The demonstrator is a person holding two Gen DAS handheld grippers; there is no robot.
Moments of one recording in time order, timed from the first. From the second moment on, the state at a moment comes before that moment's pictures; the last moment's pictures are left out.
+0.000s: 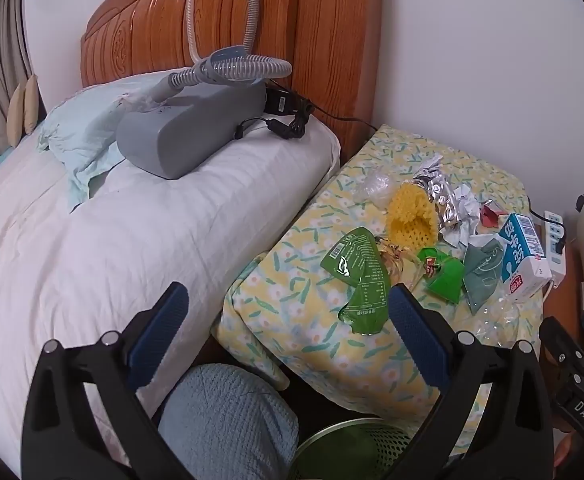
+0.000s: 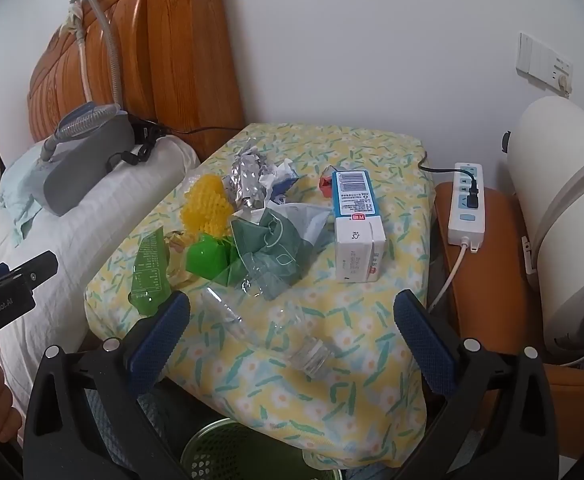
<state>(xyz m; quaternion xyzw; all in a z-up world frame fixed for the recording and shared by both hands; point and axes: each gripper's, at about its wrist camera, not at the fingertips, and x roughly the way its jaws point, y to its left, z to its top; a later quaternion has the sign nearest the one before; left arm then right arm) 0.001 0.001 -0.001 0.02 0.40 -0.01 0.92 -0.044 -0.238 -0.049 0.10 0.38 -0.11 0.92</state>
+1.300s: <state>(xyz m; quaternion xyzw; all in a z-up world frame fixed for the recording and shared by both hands) 0.001 0.003 -0.004 0.02 0.40 -0.01 0.92 -0.043 -0.239 -0.051 0.10 0.38 -0.11 0.91</state>
